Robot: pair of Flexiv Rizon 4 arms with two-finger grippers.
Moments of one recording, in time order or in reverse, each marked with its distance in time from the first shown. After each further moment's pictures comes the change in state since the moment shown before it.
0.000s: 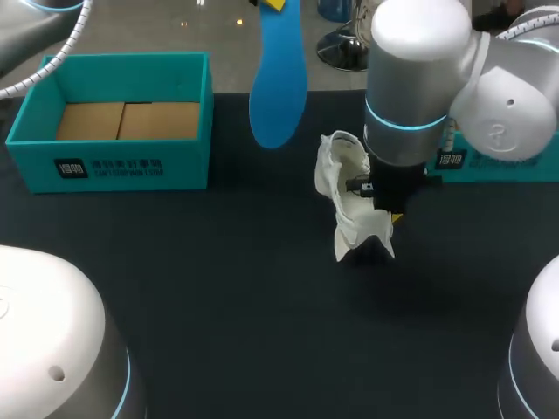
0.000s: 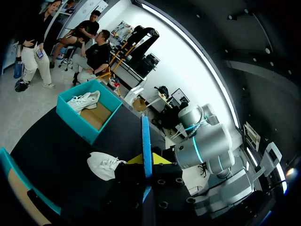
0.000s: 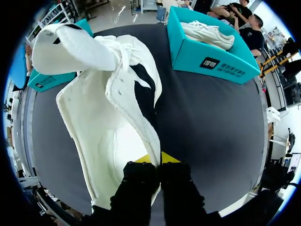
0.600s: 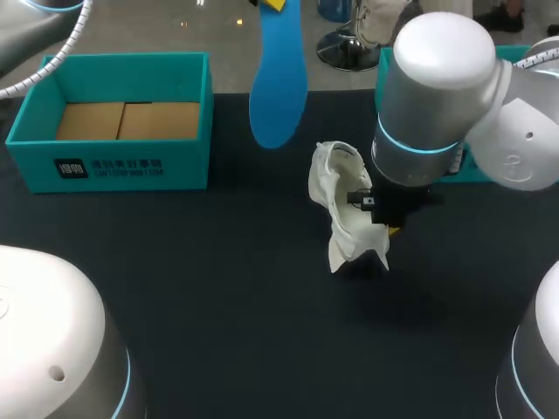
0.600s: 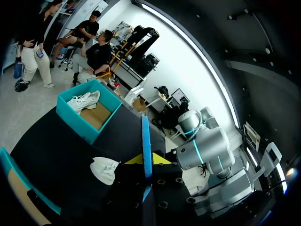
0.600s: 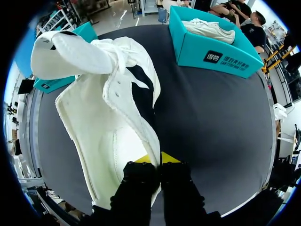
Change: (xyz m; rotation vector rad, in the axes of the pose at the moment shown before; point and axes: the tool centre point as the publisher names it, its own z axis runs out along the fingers) left arm 0.000 0.000 0.000 0.000 0.000 0.000; right arm 0.009 -0.019 0.005 -0.029 0.072 0.019
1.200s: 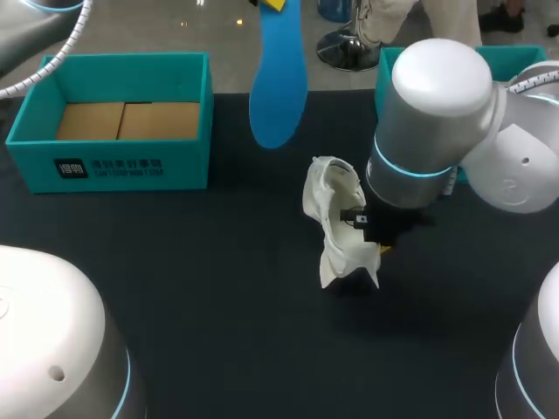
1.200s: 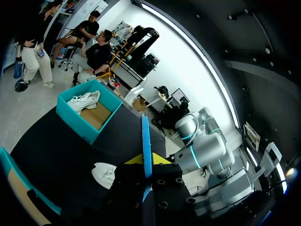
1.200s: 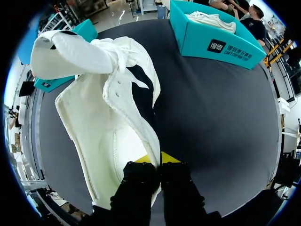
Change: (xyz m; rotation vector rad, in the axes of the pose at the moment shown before) left arm 0.000 0.000 0.000 0.000 0.000 0.000; right arm 0.012 -0.022 0.020 0.009 0.031 0.039
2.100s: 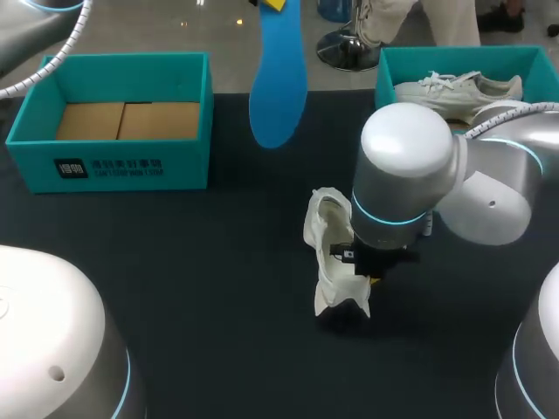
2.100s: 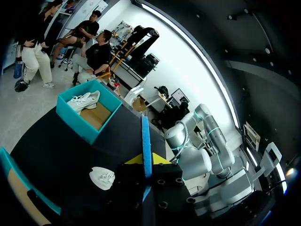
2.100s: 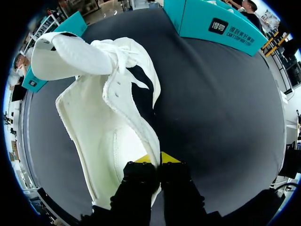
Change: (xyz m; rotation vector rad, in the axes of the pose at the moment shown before) left arm 0.000 0.000 0.000 0.000 0.000 0.000; right arm 0.003 -0.024 0.071 0.006 -0.049 0.048
